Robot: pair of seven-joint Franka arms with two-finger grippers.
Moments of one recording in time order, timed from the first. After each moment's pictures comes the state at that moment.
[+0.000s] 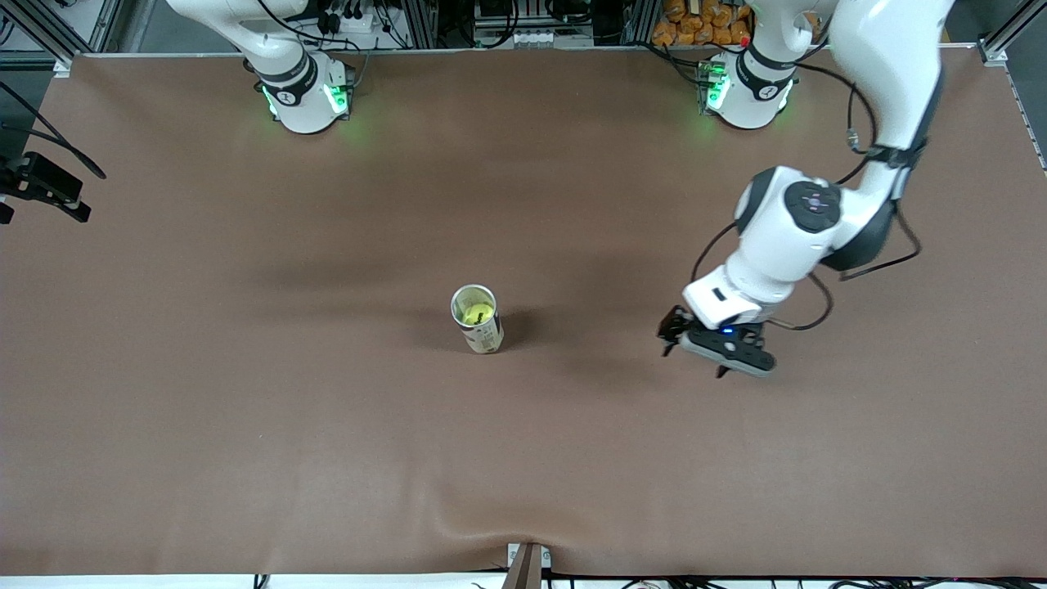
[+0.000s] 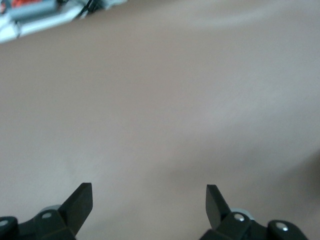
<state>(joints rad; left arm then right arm) -0.05 0.36 -0.31 -1.86 0.11 2.49 -0.05 0.02 -0.07 -0.11 -1.62 -0.02 1.63 -0.12</state>
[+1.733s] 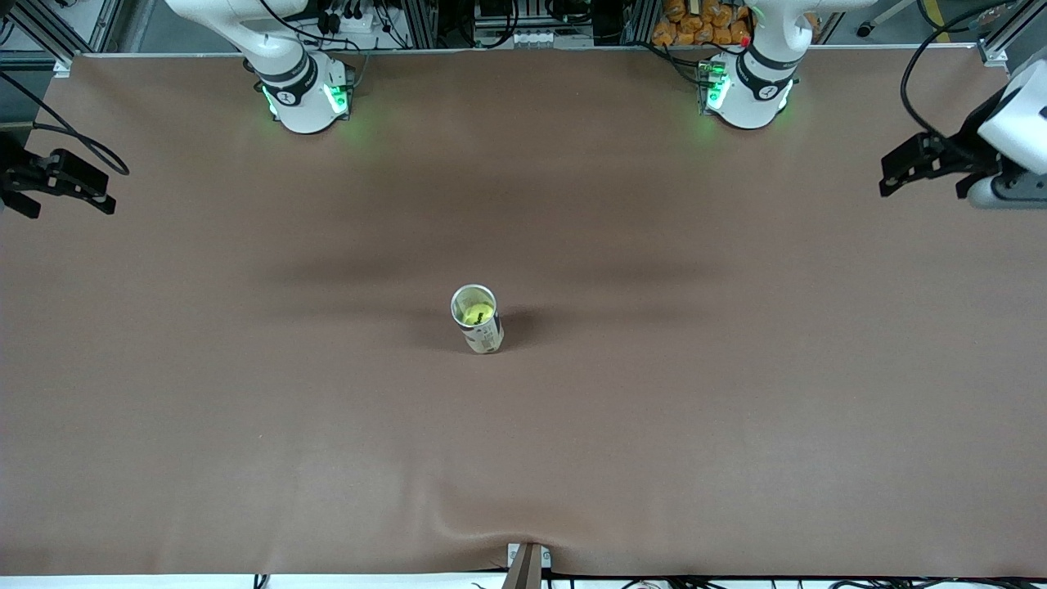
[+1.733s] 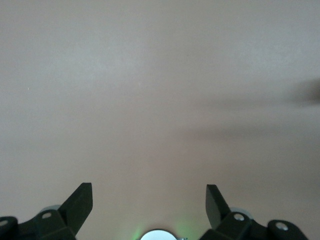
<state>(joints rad) -0.01 -0.07 -0.06 -1.59 0.00 1.47 -0.04 0.06 -0.07 -0.12 -1.62 -0.02 1.54 -0.12</state>
